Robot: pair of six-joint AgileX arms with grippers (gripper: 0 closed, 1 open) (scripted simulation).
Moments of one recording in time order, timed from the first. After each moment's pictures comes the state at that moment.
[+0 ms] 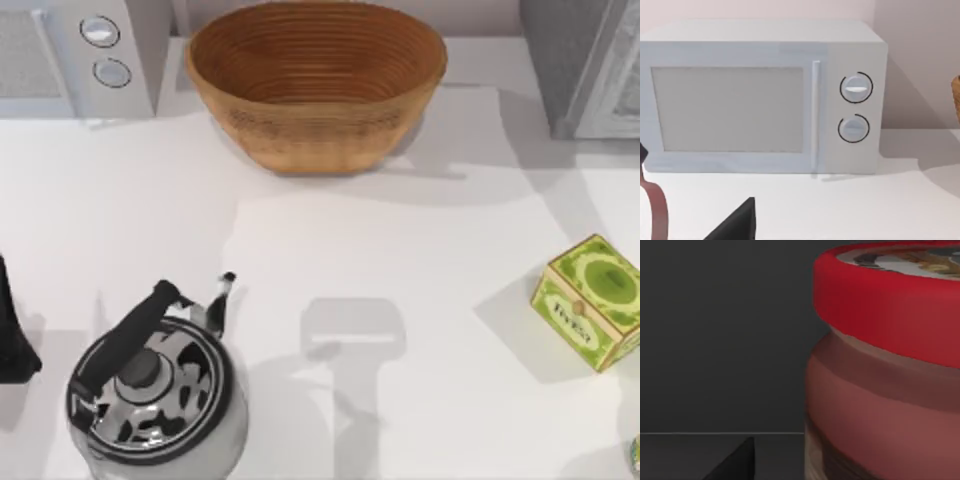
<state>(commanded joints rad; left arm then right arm) 0.00 0.00 0.00 0.00 0.00 0.00 0.24 1.64 2.02 -0.38 0.27 0.02</state>
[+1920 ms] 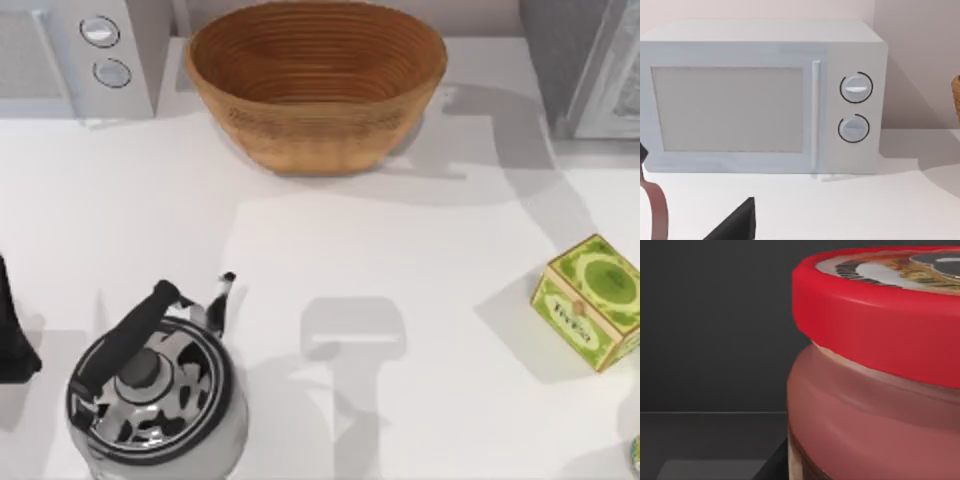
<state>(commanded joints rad) 0.00 0.00 0.00 0.00 0.00 0.00 0.37 1.51 2.05 -0.55 0.38 0.02</state>
